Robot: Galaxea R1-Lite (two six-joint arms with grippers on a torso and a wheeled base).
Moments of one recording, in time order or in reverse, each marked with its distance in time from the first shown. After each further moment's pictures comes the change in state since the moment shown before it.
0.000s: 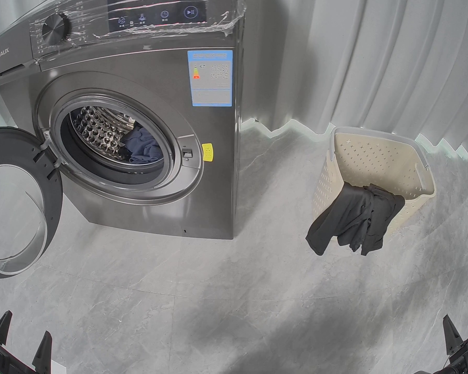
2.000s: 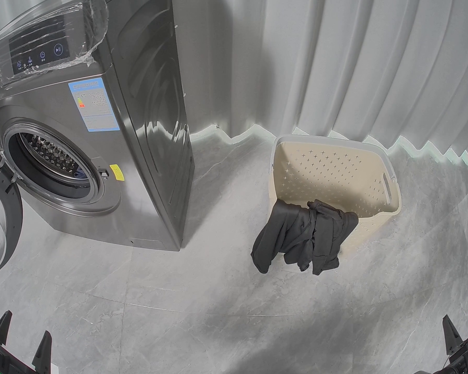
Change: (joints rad) left arm 0.000 0.002 0.000 -0.001 -0.001 -0.003; right arm 0.000 0.002 0.000 0.000 0.000 0.000
